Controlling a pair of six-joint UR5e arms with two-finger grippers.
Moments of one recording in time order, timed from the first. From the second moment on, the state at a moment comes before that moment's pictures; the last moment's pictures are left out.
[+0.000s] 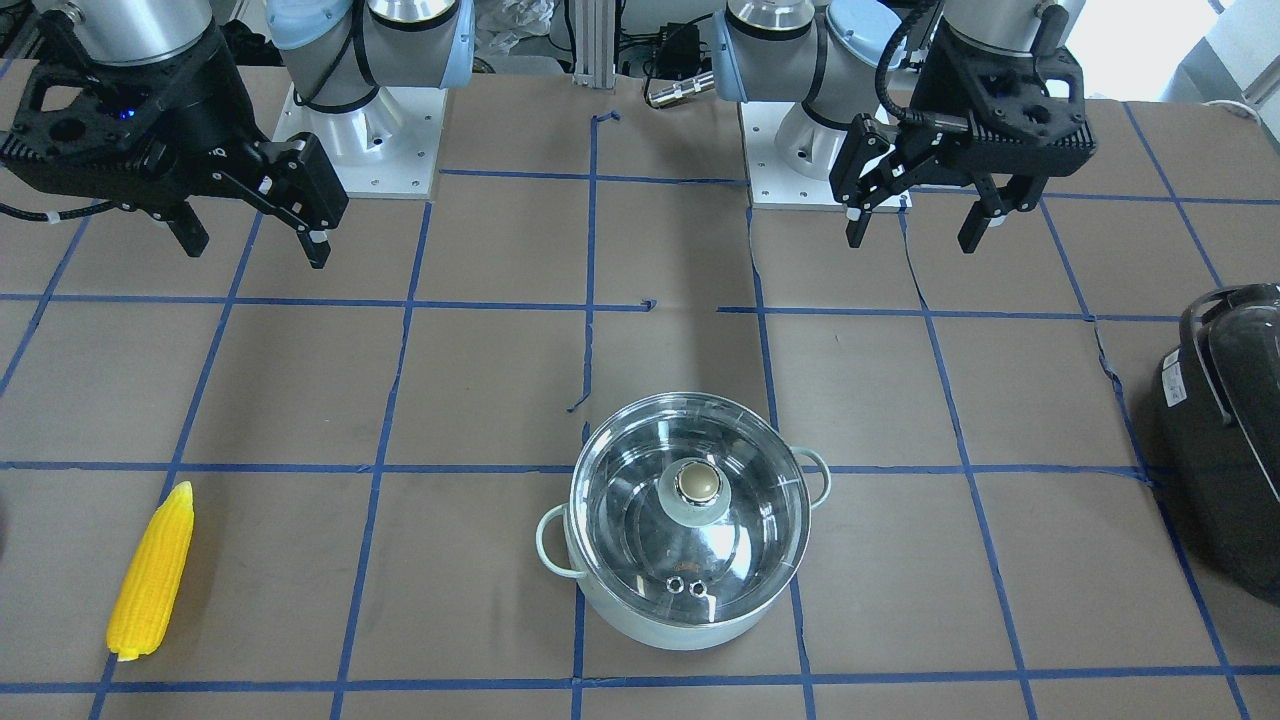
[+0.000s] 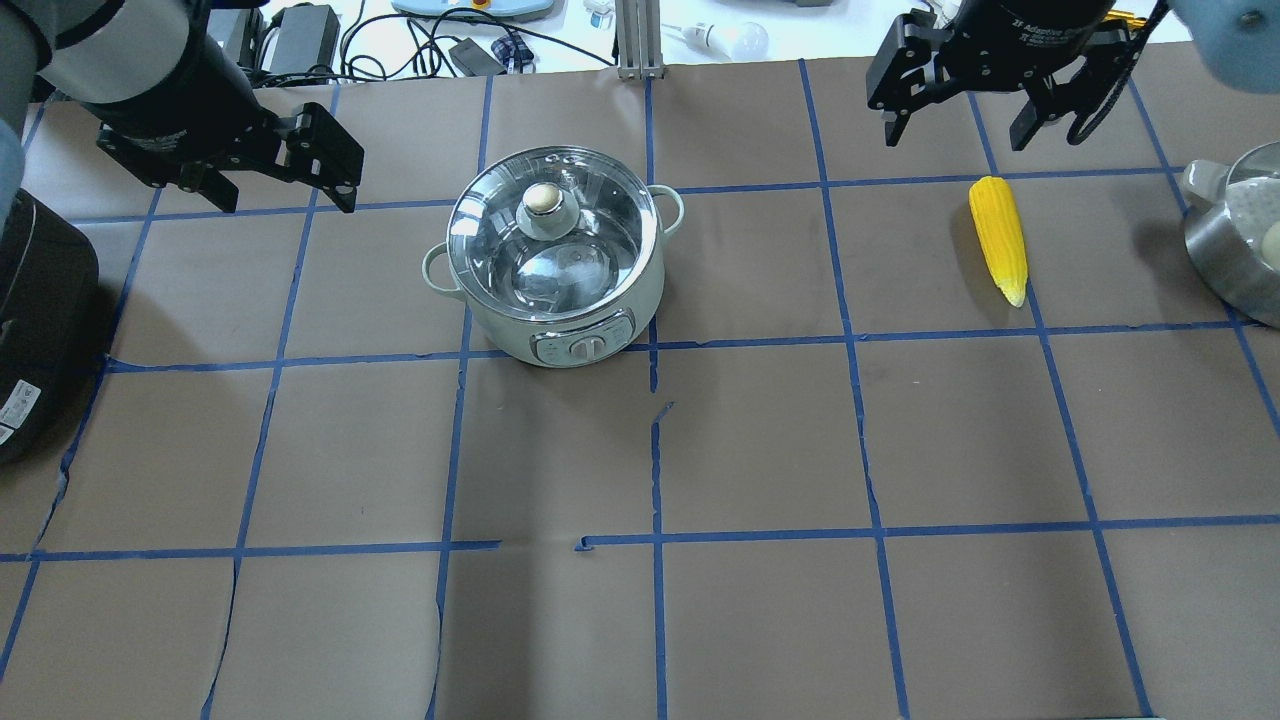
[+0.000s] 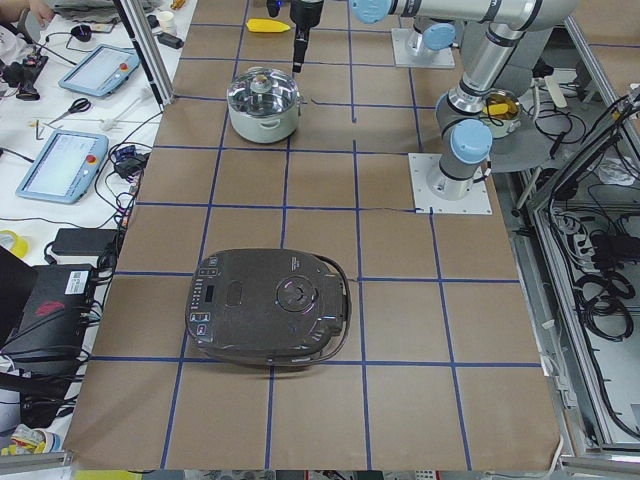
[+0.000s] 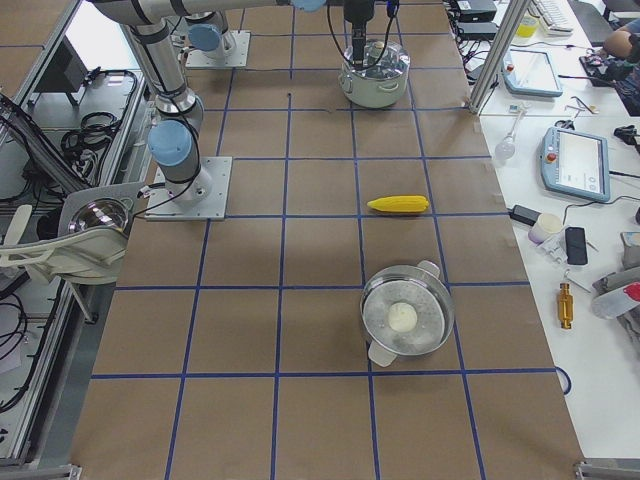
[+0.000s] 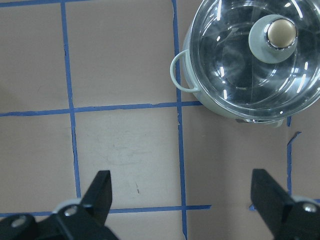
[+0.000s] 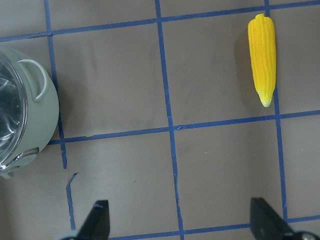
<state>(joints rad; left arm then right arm) -1.54 -1.49 -1.58 -1.46 1.58 0.07 1.58 -1.54 1.43 -1.58 -1.57 0.11</state>
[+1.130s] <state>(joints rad) -1.63 -1.71 -1.47 -1.30 1.57 -0.13 1.58 -1.54 1.43 -1.58 -1.57 0.11</state>
